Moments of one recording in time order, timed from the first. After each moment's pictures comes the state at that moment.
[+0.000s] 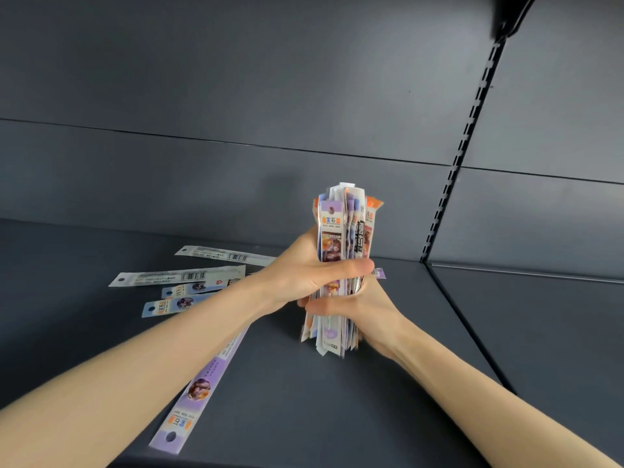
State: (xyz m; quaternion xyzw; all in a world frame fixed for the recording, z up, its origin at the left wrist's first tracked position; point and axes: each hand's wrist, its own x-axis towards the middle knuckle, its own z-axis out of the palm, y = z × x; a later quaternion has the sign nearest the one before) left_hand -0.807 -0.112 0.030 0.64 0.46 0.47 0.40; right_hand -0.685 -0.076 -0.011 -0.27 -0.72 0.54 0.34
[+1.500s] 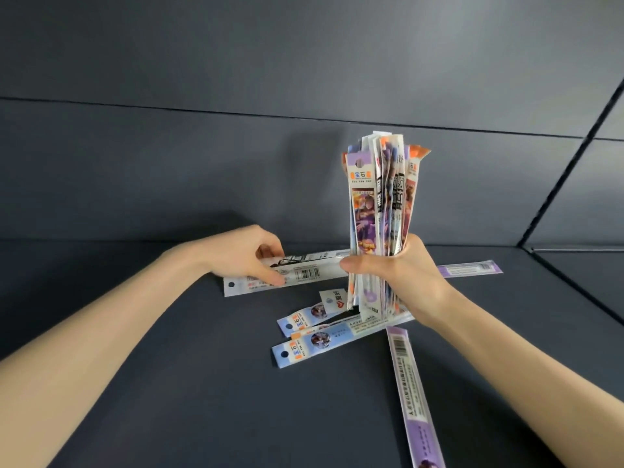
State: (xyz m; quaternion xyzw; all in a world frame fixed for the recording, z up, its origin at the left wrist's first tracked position) left_hand -1.087 -0.047 -0.006 0.77 0.59 0.10 0.22; right_hand -0.847 -0.060 0.000 -0.38 -0.67 0.48 0.42
